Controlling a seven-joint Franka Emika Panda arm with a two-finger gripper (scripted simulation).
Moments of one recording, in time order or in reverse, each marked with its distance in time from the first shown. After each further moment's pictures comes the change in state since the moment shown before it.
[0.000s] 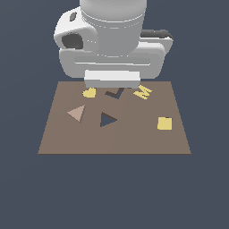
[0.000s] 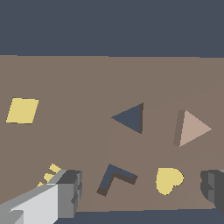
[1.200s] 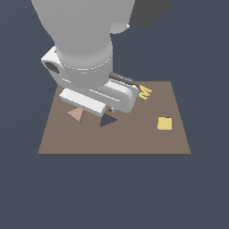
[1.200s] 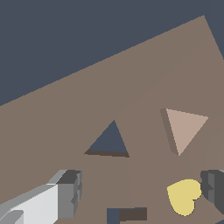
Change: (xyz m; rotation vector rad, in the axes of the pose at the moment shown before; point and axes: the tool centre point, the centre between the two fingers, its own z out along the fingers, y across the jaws) arm 0.026 0.042 0.048 0.009 -0.002 0.426
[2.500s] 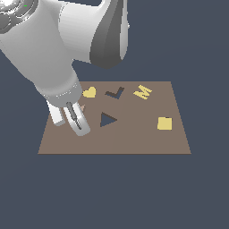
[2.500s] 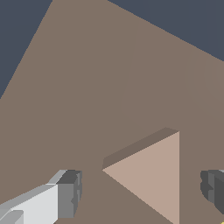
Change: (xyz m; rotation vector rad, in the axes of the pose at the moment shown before) arm 0.029 0.071 0.074 0.017 -0.006 0.657
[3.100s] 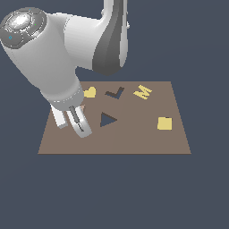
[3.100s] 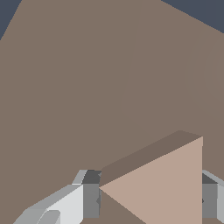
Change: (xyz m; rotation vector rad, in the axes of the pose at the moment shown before) arm -0.001 0.000 0.019 -0.001 -0.001 0.001
